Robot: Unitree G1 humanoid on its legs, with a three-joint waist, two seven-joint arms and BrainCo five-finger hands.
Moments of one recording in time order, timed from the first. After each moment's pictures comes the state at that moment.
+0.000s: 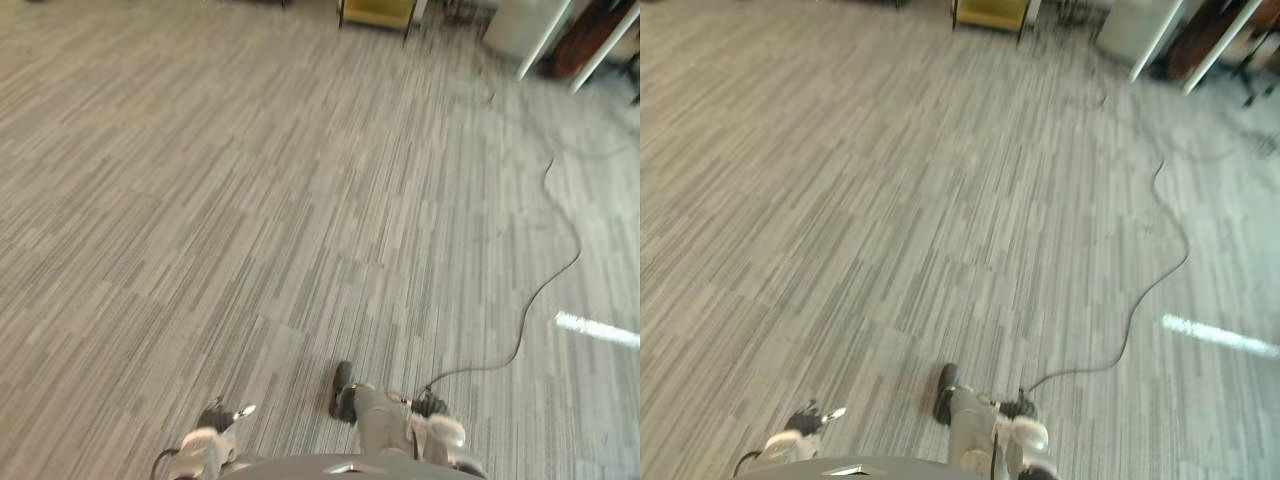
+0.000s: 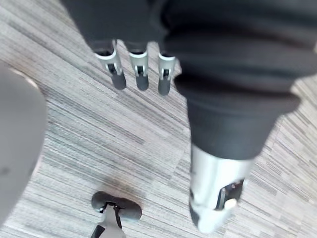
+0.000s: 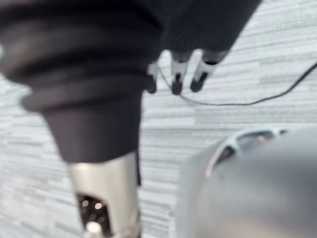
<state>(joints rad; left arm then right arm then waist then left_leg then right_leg) 0.01 -0.02 0.23 1.06 -0.03 -0.02 0.04 -0.02 -0.05 -0.33 0.96 0.03 -0.01 -0.15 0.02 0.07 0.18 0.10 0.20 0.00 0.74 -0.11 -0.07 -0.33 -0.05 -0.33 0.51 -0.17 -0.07</state>
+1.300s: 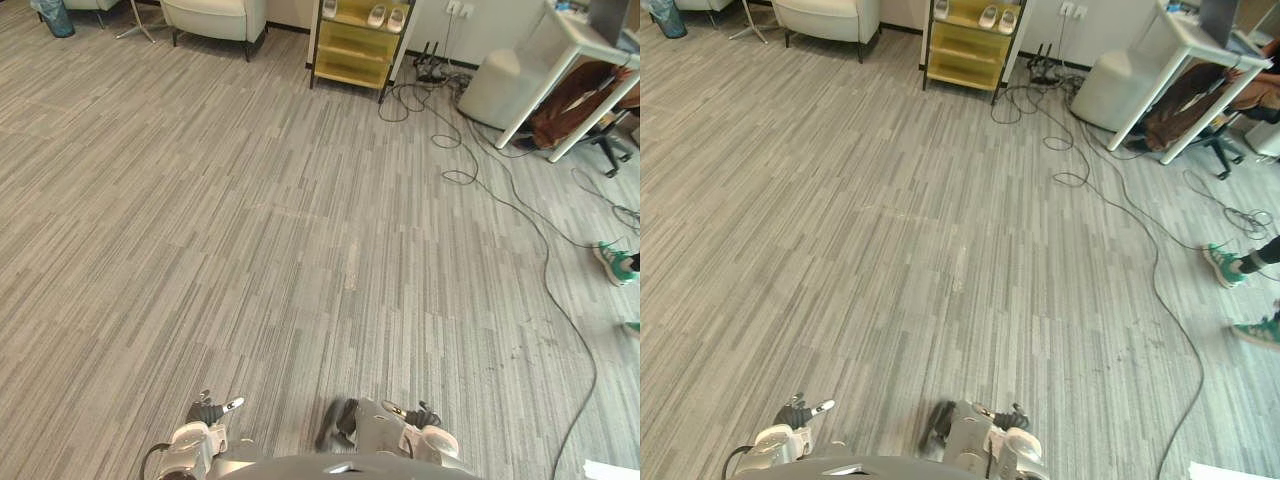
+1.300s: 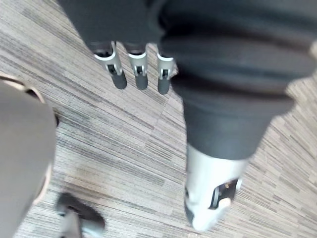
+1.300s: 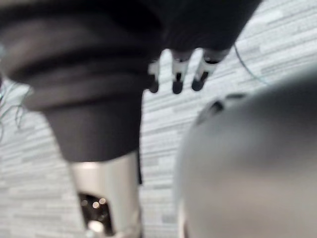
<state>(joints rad) 0.03 -0.03 0.26 1.04 -0.04 -0.02 0.05 0.00 -0.05 -0.40 0.95 0.08 -0.02 -0.15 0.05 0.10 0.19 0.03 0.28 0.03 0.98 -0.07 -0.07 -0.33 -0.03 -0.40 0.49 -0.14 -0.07</state>
